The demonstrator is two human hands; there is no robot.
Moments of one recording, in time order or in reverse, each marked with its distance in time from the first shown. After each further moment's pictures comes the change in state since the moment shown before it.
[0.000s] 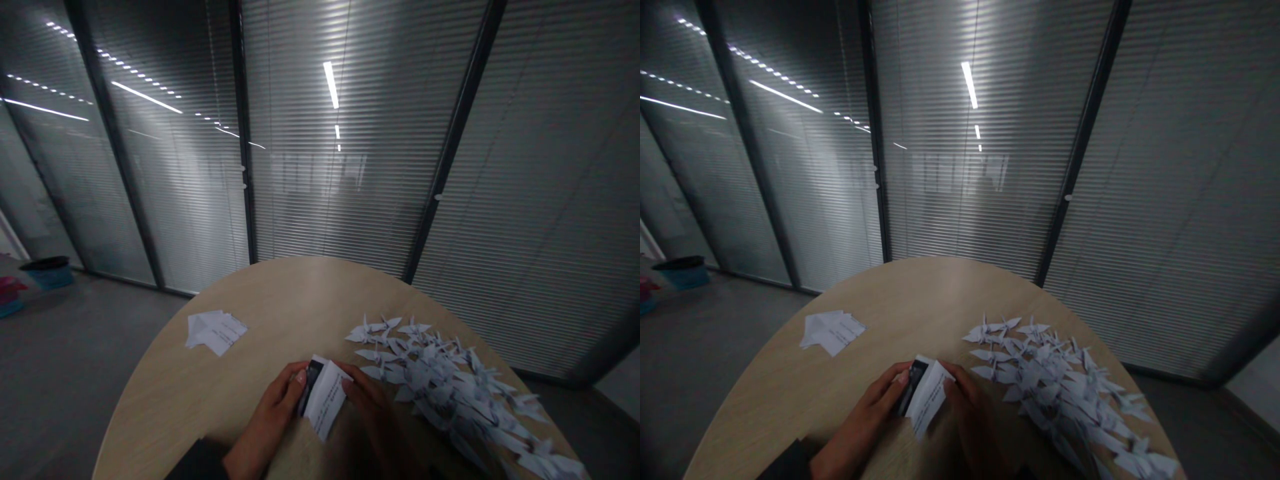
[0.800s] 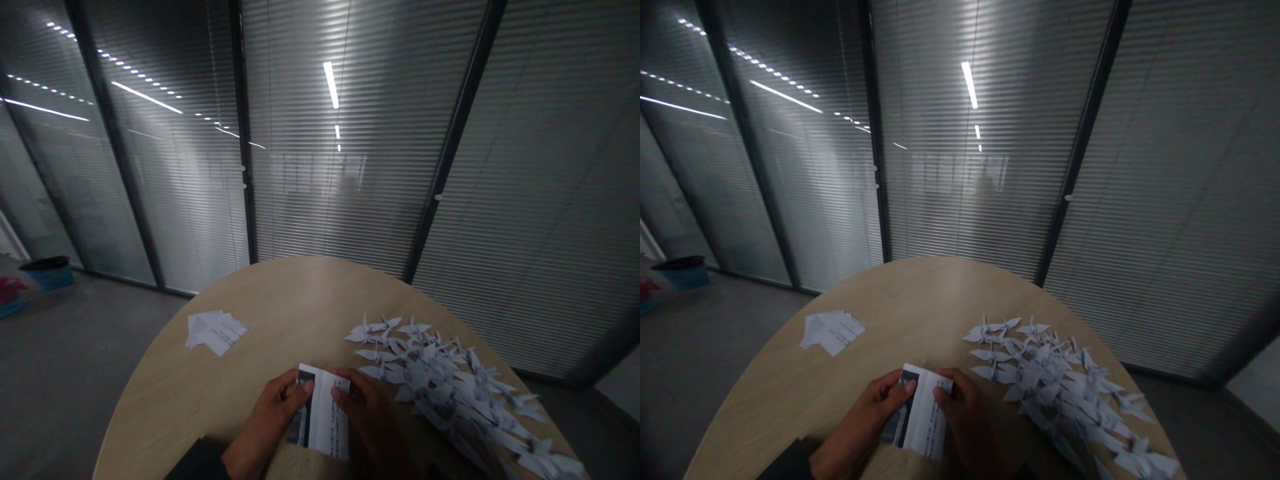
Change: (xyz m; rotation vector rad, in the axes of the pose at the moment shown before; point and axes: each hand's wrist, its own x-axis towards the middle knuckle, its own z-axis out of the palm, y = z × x) left_hand 0.003 -0.010 0.004 -0.312 -0.076 -0.157; right_hand 0.006 0.007 0.003 0.011 -0.073 0.078
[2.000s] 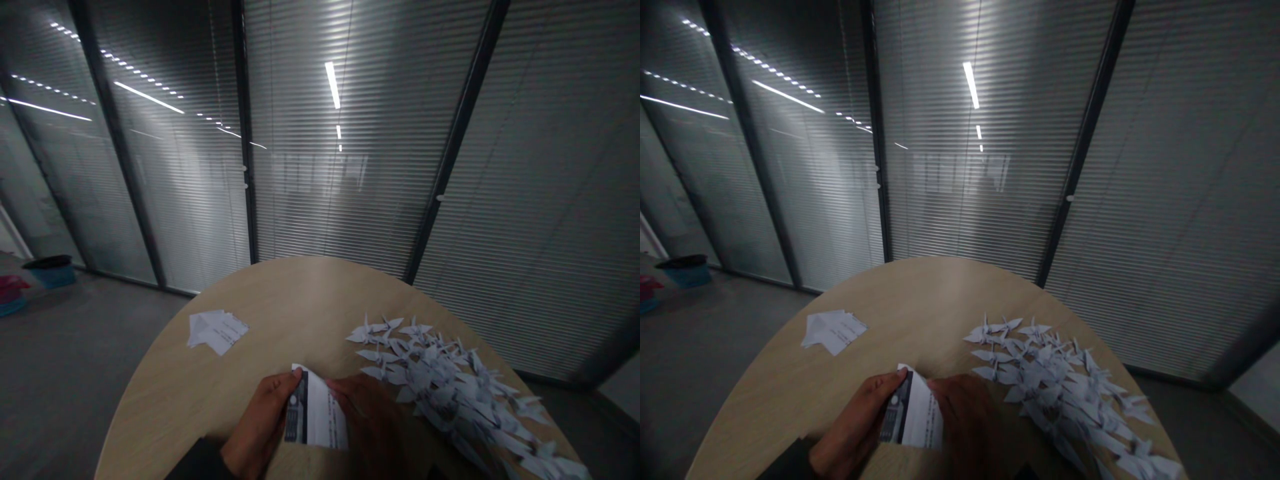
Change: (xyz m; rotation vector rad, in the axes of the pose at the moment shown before) left_hand 0.000 0.004 0.001 -0.243 0.085 -0.098; right_hand -0.007 0.014 -0.004 -0.547 0.199 -0.779
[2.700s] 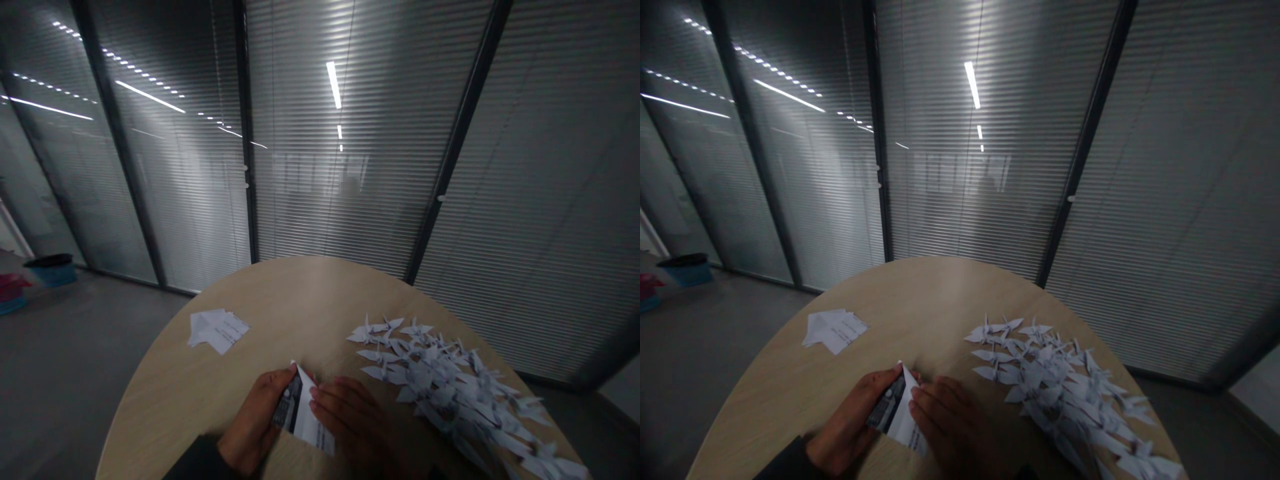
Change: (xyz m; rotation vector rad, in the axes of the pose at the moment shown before) left_hand 0.003 0.000 -0.011 -0.074 -0.034 0.027; right_hand 0.018 -0.010 -0.012 -0.187 -0.006 -0.665
